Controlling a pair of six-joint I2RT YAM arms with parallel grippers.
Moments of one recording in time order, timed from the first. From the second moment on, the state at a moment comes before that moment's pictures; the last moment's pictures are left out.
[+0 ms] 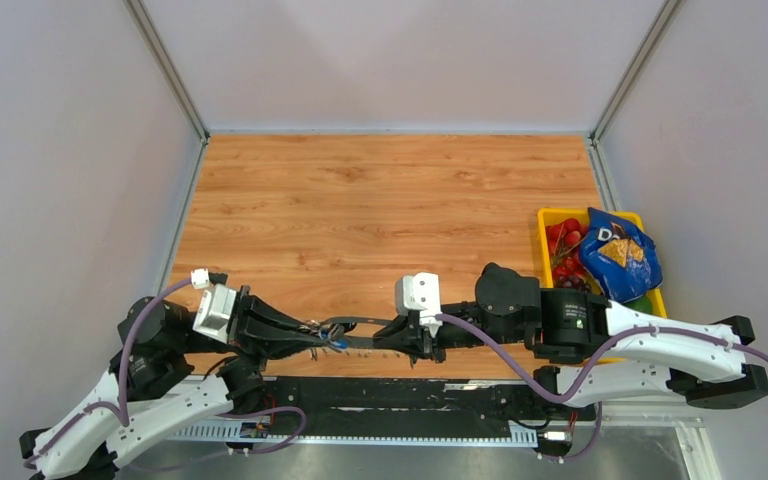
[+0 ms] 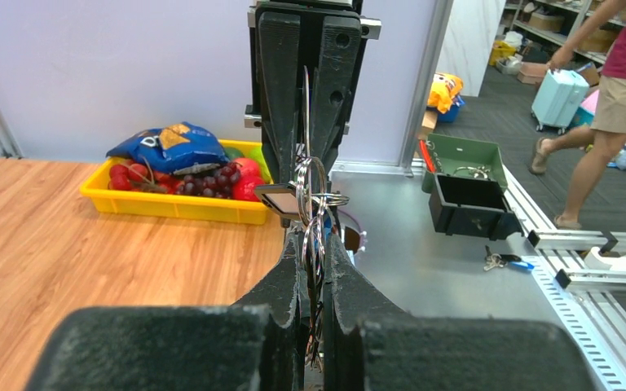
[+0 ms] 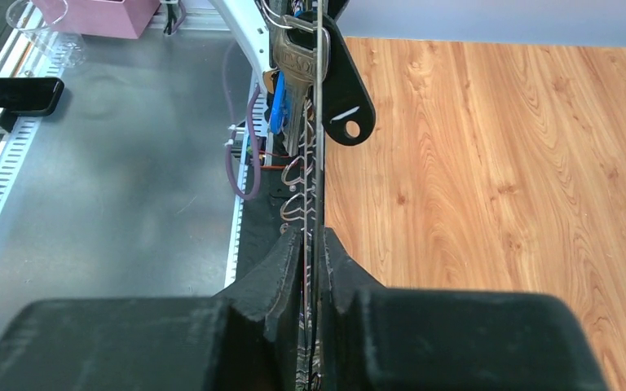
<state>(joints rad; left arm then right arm) -0.97 0.32 0.79 -0.19 0.59 -0.23 1.45 0.98 1.21 -0.44 -0.12 -0.06</state>
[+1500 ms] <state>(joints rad) -0.97 0.31 0.79 -0.42 -0.10 -0.12 0.80 1.18 0.93 -0.28 -0.08 0.26</state>
